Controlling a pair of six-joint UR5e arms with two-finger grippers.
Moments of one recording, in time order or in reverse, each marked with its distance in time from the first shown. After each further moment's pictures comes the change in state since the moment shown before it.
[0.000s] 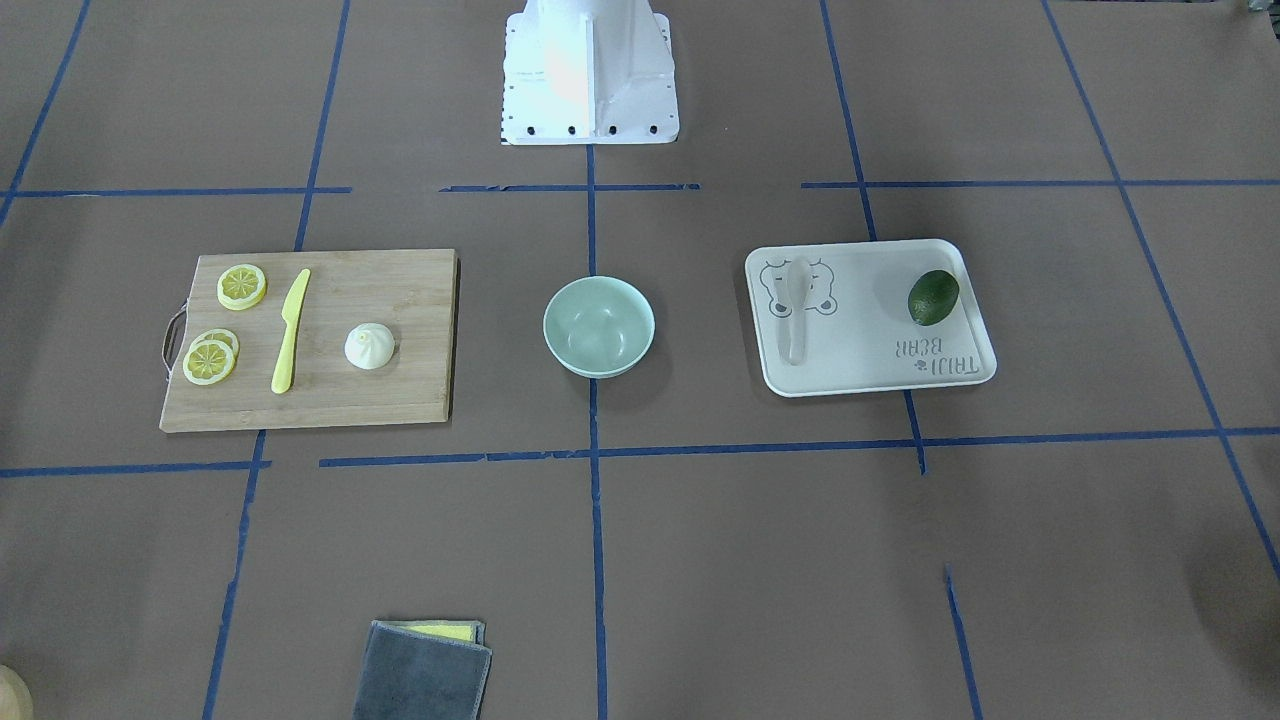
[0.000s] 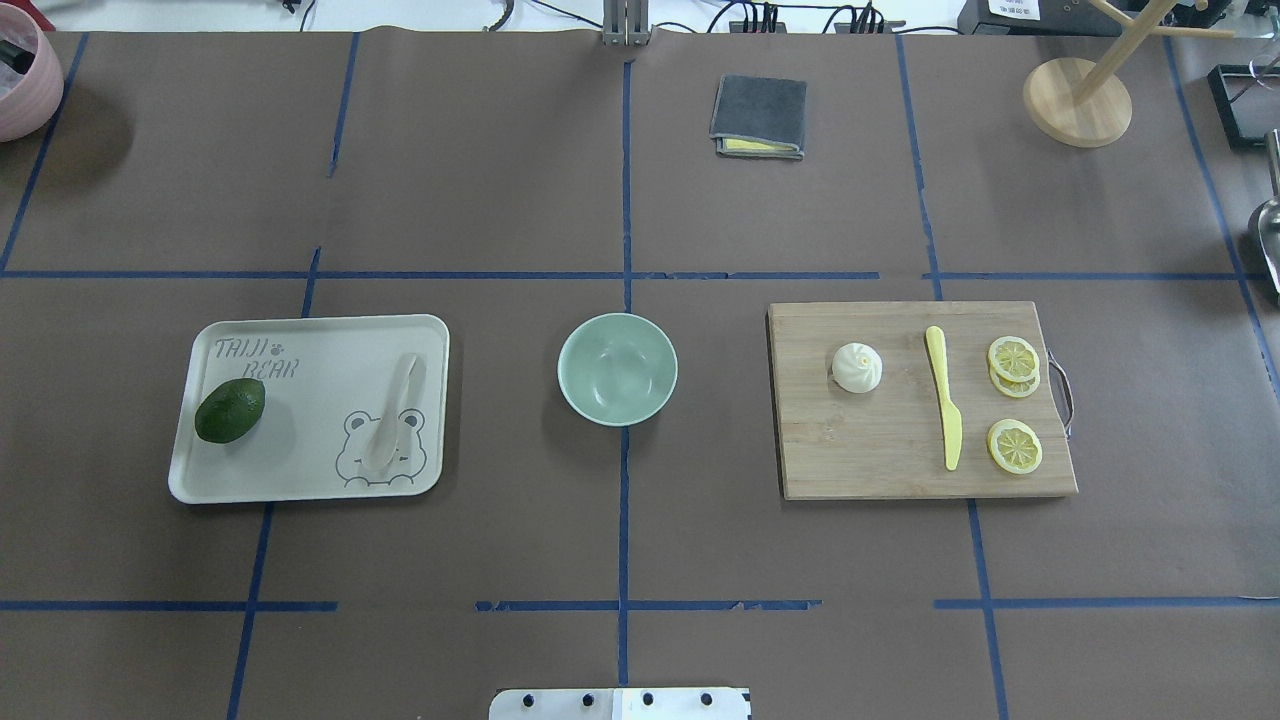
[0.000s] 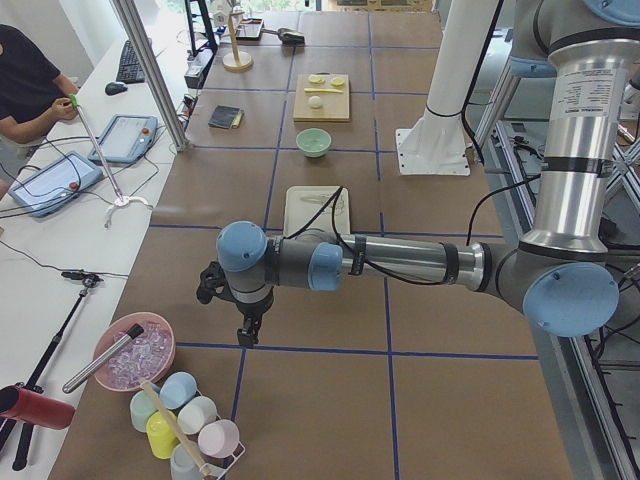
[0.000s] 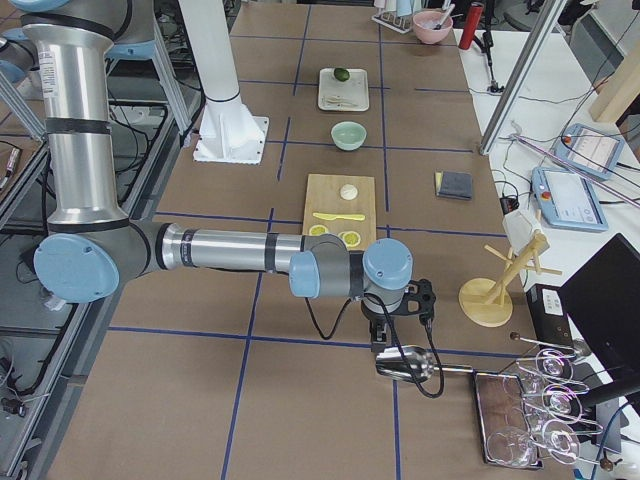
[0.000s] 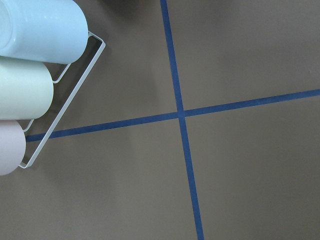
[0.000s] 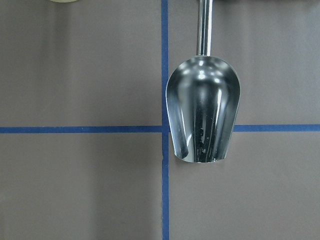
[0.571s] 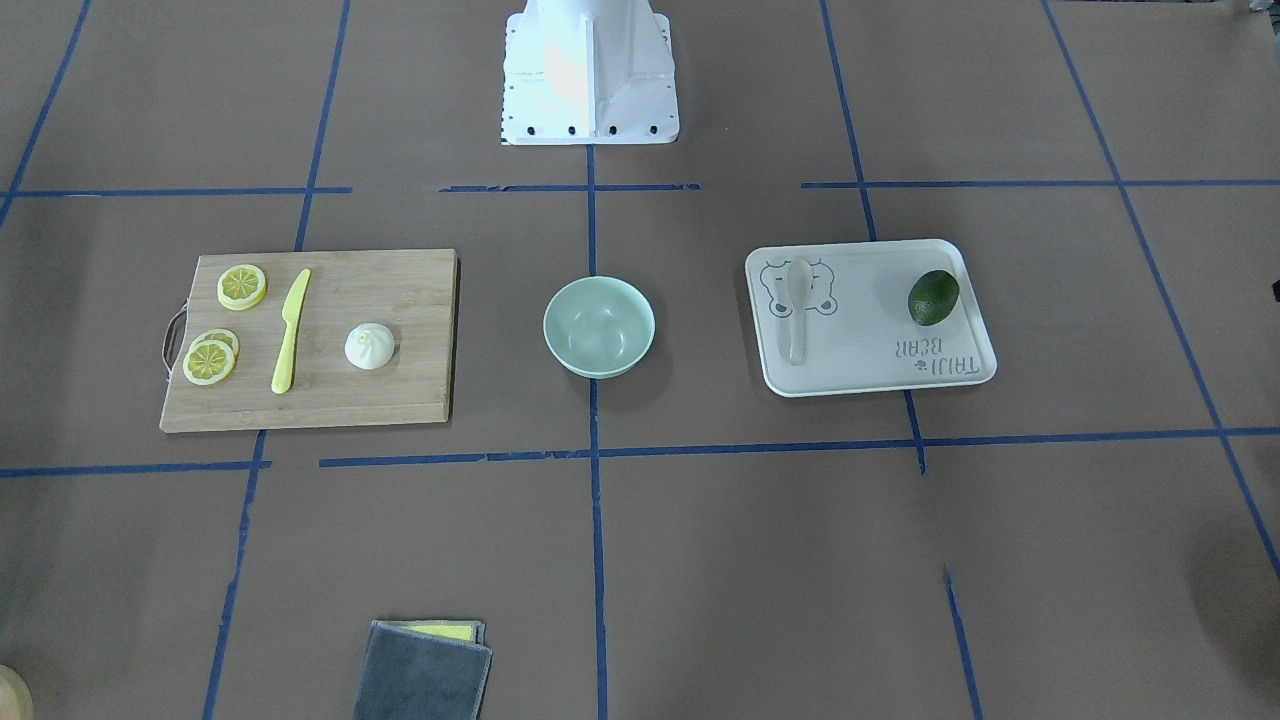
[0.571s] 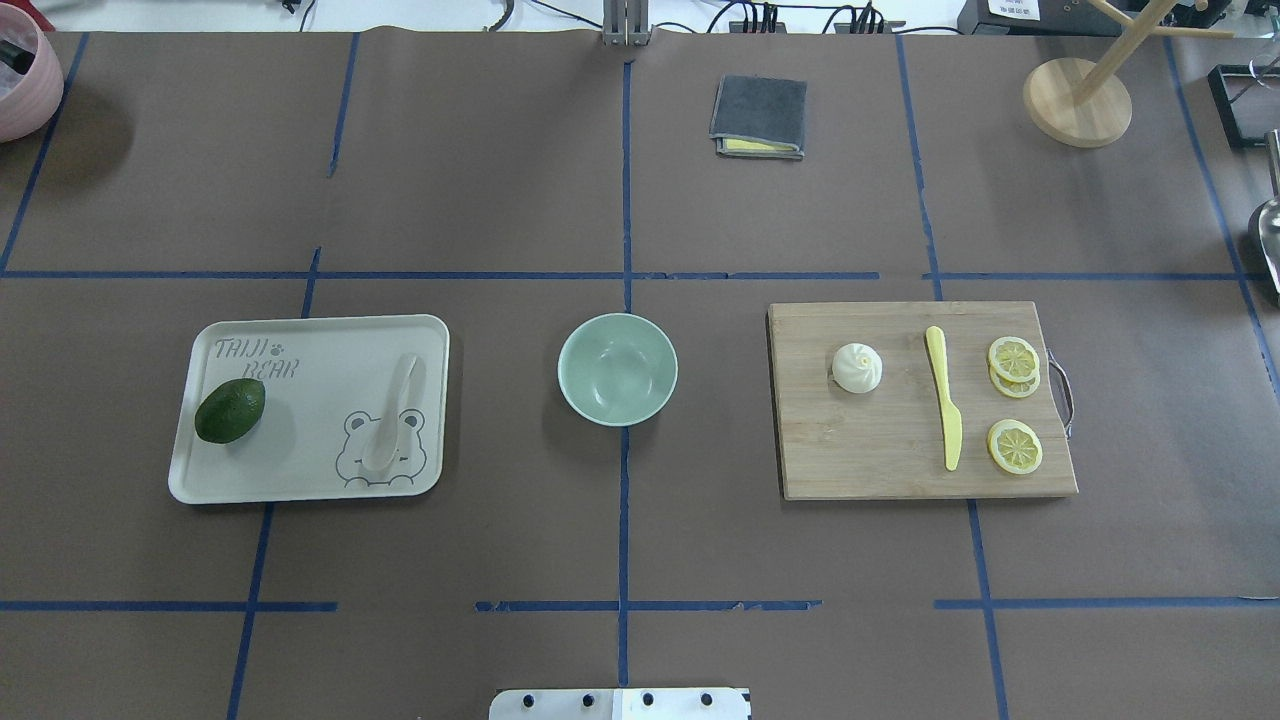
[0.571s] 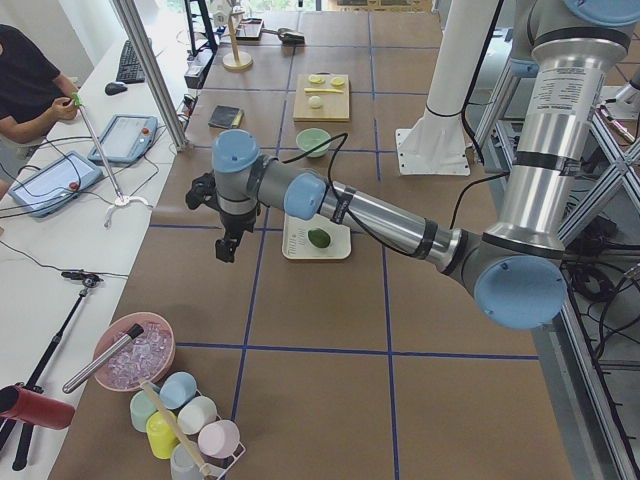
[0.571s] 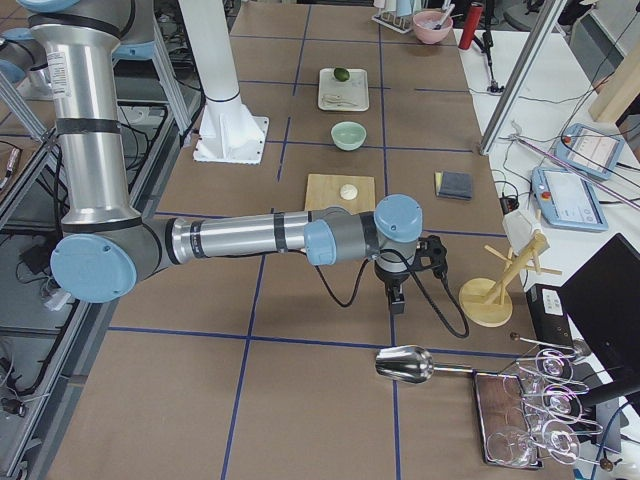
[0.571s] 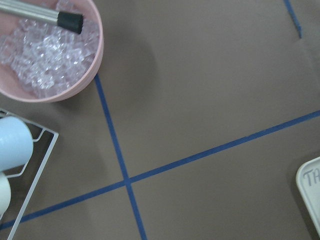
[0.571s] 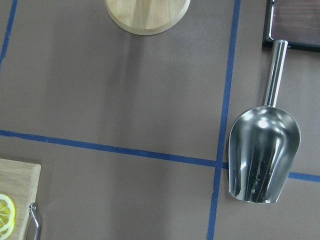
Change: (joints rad) left arm 0.180 -0.155 -0.162 -0.002 0.009 -0.237; right arm -0.052 0.033 0.109 0.006 0.001 0.007
